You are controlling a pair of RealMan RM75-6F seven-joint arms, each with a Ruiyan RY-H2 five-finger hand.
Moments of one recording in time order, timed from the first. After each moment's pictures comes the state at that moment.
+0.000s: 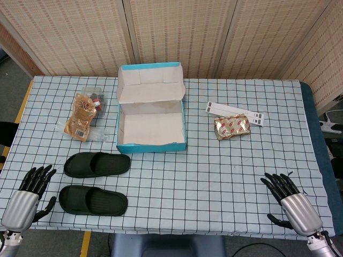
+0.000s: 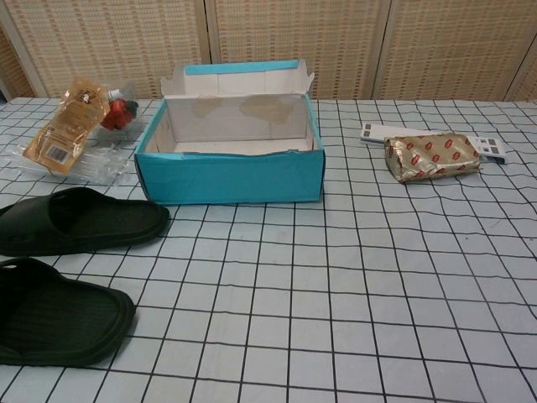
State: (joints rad) left arm -0.08 -1.21 0.04 -1.48 1.73 1.61 -0.04; right arm 0.07 -1.05 -0.13 -1.64 -1.81 1.49 0.02
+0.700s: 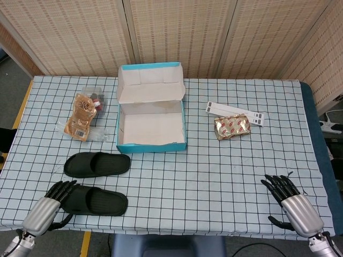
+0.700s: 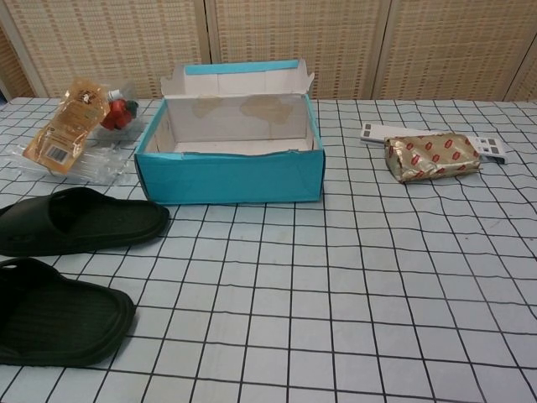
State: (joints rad) left arm -0.16 -1.13 0.15 -1.59 1.74 1.33 -0.10; right arm 0.08 -1.02 -0.14 -1.65 -1.82 1.47 0.04
